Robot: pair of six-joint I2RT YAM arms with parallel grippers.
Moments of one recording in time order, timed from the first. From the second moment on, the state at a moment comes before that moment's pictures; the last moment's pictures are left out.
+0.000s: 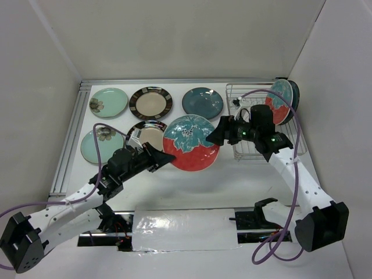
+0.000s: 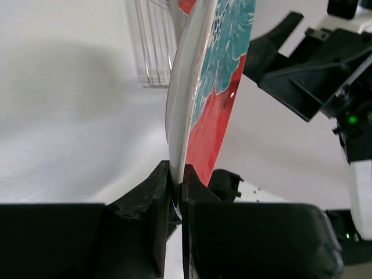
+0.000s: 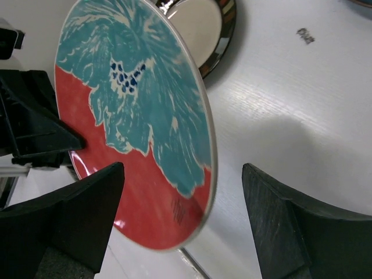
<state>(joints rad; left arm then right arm) -0.70 0.81 0.42 0.23 0.12 -1.20 0.26 1.07 0.94 -0.40 -0.60 0.33</state>
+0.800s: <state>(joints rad) -0.66 0.88 0.64 0.00 0.21 -1.01 0.29 1.11 1.08 -0.45 -0.63 0.28</state>
